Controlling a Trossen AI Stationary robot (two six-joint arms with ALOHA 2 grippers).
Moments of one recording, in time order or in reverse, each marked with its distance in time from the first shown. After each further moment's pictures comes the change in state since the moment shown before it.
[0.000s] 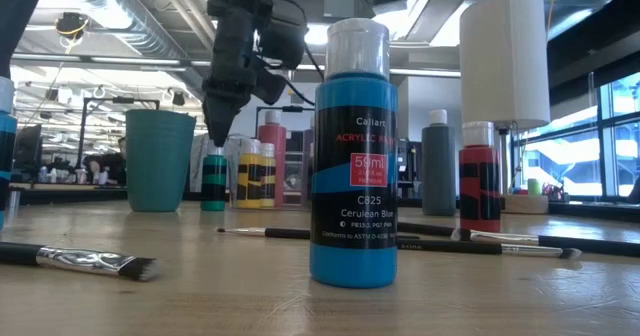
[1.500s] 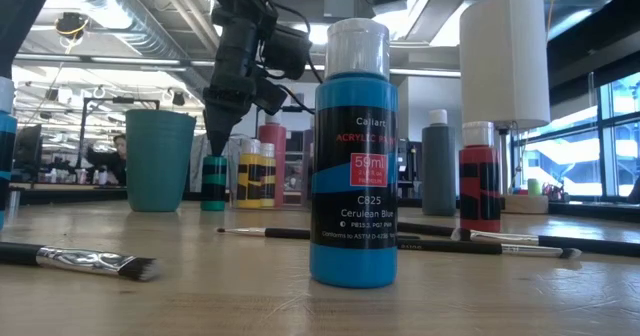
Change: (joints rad) left arm 0.001 0.042 0.000 0.002 0.017 0.019; right arm 0.000 0.000 0.000 0.000 0.000 0.002
